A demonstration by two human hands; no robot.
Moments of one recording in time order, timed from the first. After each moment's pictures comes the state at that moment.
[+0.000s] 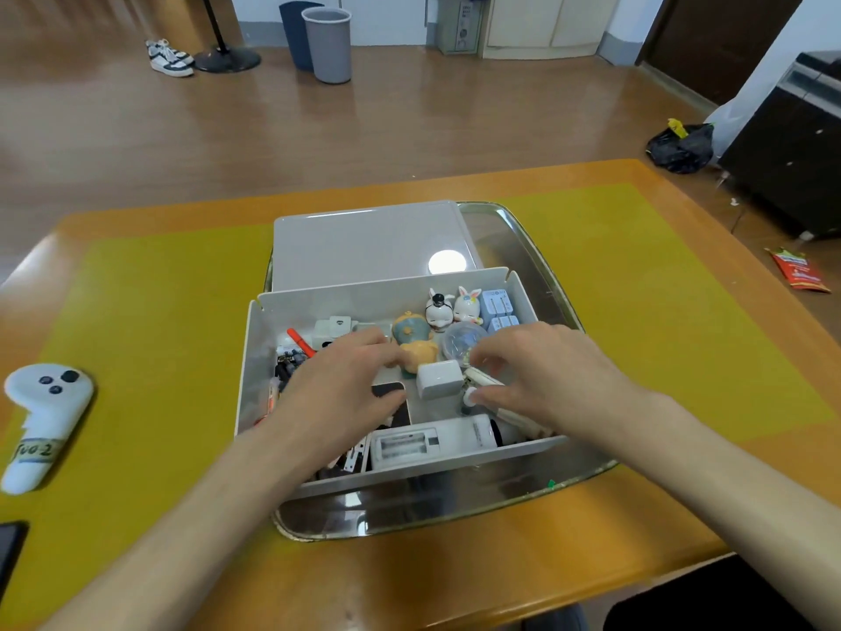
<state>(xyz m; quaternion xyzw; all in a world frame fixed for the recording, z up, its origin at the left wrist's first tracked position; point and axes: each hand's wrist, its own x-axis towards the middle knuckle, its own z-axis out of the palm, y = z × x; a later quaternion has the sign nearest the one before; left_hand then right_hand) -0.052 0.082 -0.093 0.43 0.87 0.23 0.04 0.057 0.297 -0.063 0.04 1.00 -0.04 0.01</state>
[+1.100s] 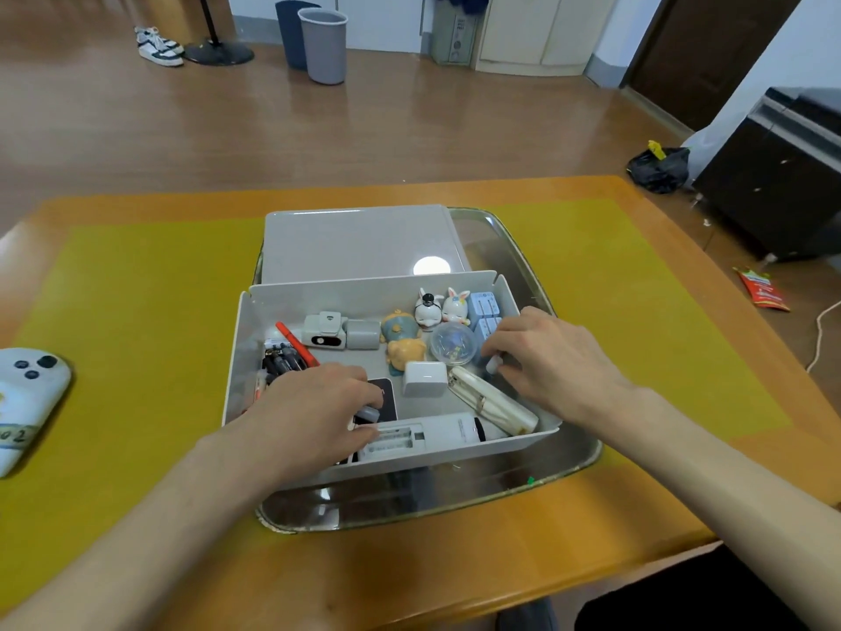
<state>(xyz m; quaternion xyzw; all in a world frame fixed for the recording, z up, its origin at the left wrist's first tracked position) -0.047 0.062 -0.095 0.49 0.86 0.05 0.10 0.063 0.329 -0.077 0.00 1.00 0.02 -0.04</state>
